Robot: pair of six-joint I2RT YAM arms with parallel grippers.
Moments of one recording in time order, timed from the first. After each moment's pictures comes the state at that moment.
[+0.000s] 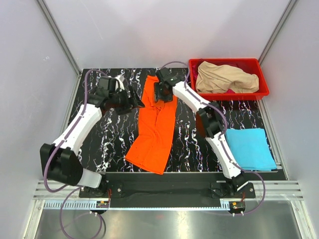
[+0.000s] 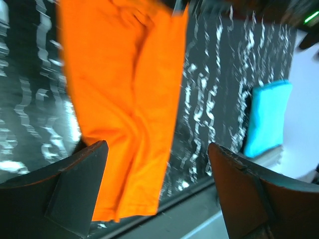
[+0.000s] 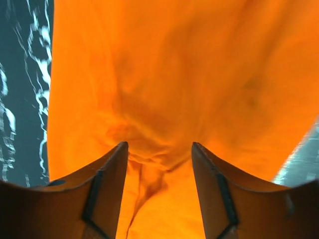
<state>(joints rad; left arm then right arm) -0.27 1.43 1.24 -0.64 0.38 -0.59 0.57 2.57 2.42 -0.85 0.01 0.47</state>
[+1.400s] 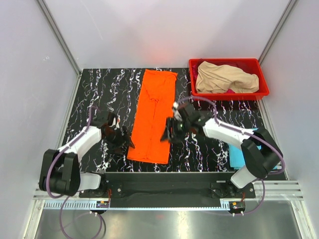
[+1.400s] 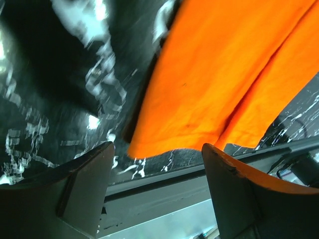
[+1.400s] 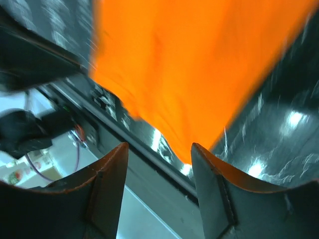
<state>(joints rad) -0.18 1.31 0.71 -0.72 0.36 -0.55 0.68 1.57 1.01 -0.32 -0.43 0.71</state>
